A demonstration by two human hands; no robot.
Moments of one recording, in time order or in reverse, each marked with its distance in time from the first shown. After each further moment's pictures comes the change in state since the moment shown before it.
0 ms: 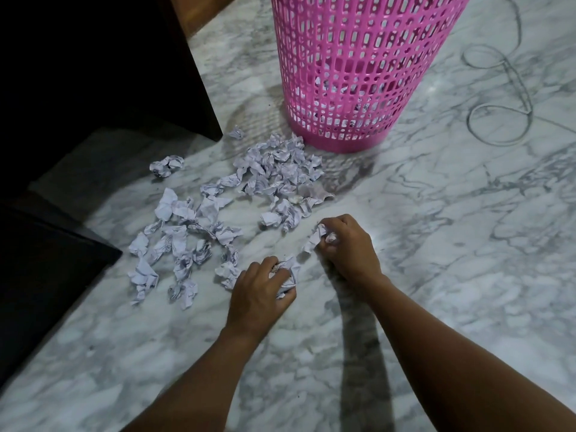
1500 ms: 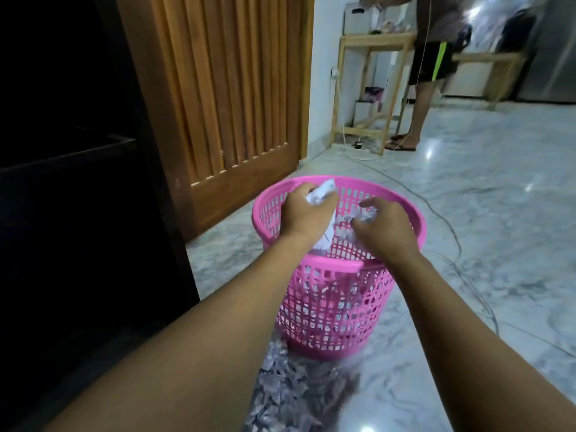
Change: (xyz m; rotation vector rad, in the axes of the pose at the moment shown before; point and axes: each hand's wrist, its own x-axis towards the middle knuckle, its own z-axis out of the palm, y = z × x) left_hand 0.388 0.131 -0.223 -0.864 0.355 -0.153; right_hand 0.250 -0.132 -0.270 0.062 0.404 0.078
